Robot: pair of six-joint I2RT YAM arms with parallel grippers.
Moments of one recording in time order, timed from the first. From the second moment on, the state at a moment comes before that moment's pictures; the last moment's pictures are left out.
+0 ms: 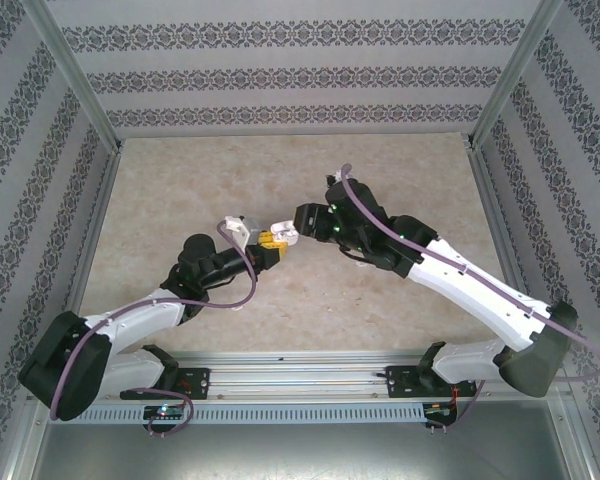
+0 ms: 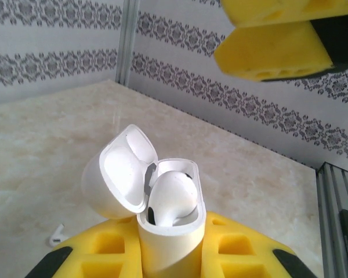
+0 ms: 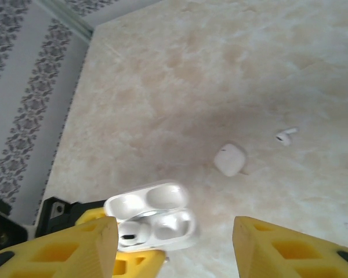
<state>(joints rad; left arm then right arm) -0.52 1.20 0.43 0.69 0.50 -0.19 0.82 1.29 1.28 -0.64 0.11 0.81</state>
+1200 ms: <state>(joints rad) -0.52 1.07 0.31 0.56 0.41 -0.13 0.50 2.38 2.09 -1.00 -0.28 0.34</state>
